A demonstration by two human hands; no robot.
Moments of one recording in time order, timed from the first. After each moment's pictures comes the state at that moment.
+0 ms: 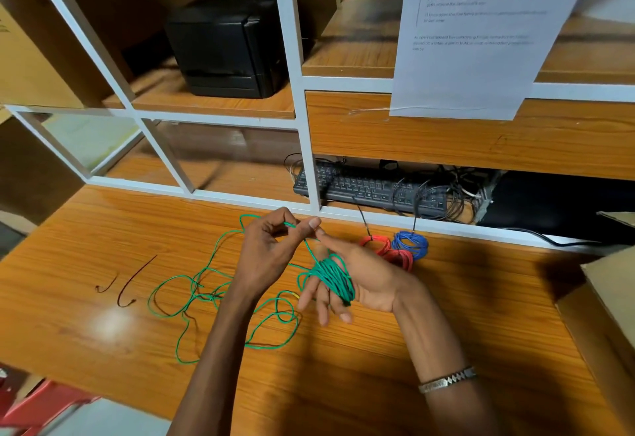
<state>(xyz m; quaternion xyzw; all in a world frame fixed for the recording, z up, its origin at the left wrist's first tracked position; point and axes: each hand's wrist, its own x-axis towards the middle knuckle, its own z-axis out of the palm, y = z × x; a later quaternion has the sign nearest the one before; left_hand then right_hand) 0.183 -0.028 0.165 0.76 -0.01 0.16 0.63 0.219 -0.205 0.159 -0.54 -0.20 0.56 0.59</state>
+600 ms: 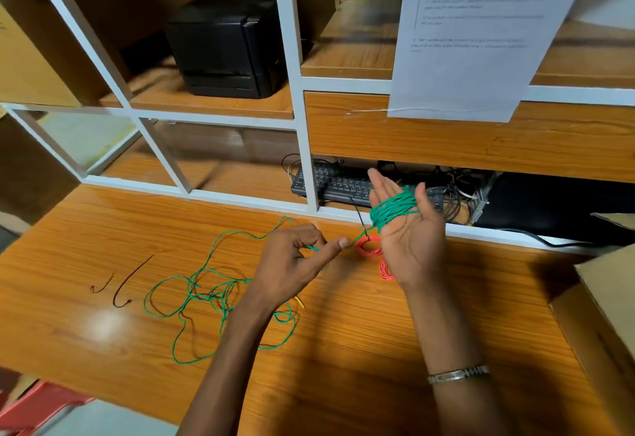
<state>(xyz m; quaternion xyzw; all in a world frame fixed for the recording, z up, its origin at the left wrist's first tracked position) 0.175 -0.048 0.157 0.85 -0.10 0.15 0.49 0.252 -0.239 0.169 -0.20 -0.03 0.13 0.97</state>
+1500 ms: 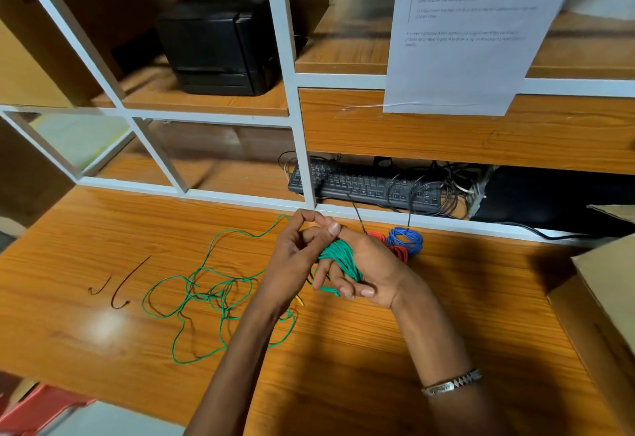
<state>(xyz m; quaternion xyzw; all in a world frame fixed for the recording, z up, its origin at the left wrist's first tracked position) 0.174 -0.068 0.156 0.66 0.00 0.04 0.75 0.205 -0.214 0.180 -0.53 -0.10 0.42 0.73</state>
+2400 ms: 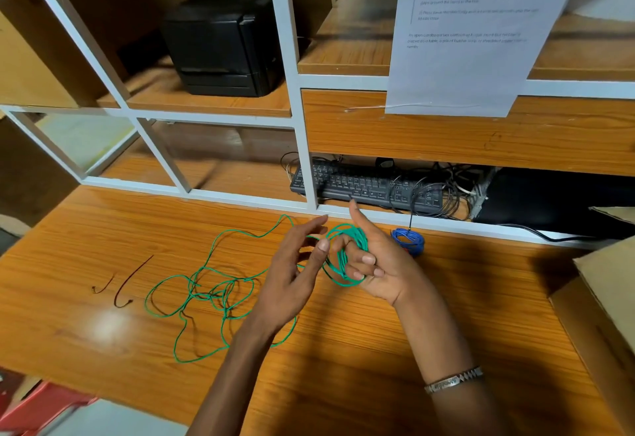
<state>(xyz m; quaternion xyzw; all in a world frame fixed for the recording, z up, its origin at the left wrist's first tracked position) 0.153 -0.056 0.136 0.81 -0.05 0.13 0.58 0.223 -0.219 0.158 -0.45 0.00 0.40 0.80</state>
